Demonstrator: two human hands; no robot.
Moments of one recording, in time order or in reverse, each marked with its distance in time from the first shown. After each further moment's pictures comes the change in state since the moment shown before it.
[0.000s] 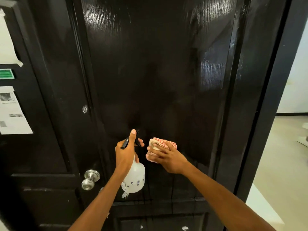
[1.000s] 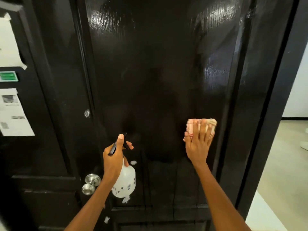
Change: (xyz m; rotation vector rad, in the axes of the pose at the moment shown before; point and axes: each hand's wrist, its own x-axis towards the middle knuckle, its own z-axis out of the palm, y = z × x) left_hand 0.010 0.000 -0.027 -0.028 0.074 0.058; right_hand -0.024 0.064 -0.032 0.086 0.471 1.154
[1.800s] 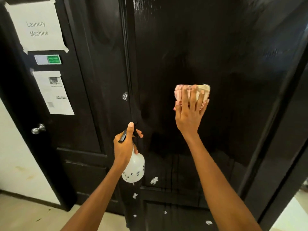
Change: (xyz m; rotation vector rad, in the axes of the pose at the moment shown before) left_hand 0.013 -0.010 -0.097 0.061 0.085 -0.007; right_hand 0.023 -0.205 0.034 0.100 0.039 -0.196
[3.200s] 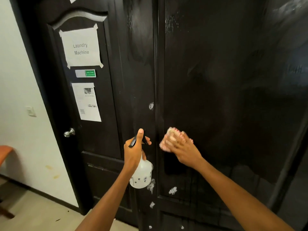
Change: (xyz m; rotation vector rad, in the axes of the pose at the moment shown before) left_hand -0.003 0.007 -0.058 0.007 0.047 0.023; right_hand -0.097 -0.030 0.028 -0.057 -0.491 -0.877
